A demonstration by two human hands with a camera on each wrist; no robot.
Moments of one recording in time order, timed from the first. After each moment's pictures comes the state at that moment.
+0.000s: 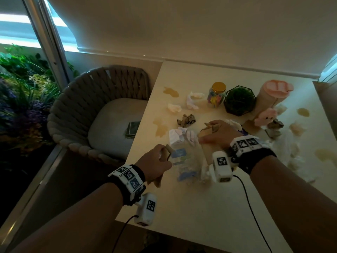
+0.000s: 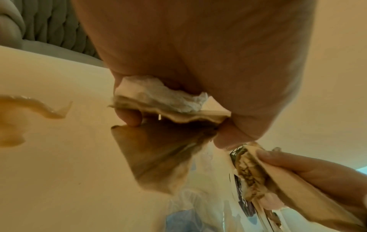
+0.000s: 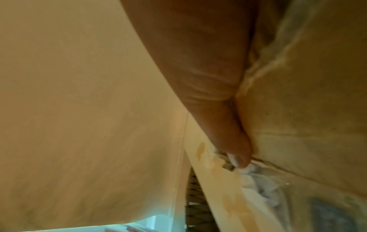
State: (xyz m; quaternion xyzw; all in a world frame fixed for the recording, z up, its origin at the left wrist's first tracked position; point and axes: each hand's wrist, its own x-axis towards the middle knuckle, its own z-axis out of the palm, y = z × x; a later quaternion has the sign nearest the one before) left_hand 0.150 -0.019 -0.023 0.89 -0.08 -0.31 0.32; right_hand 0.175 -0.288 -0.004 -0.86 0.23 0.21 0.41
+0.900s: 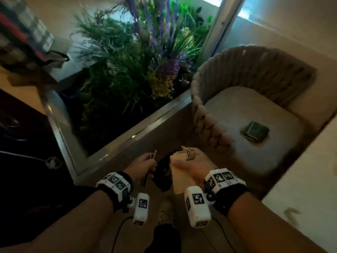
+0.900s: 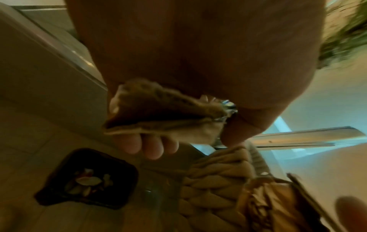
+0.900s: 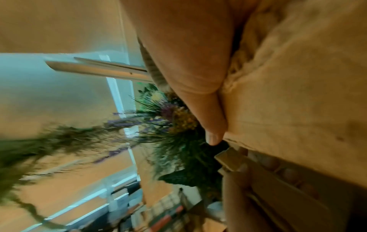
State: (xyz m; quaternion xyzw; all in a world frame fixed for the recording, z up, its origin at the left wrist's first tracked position) left_hand 0.042 0.427 -0.127 0.70 0.39 -0.19 0.57; right_hand 0.140 0.241 -0.118 -0.73 0.05 0.45 0.51
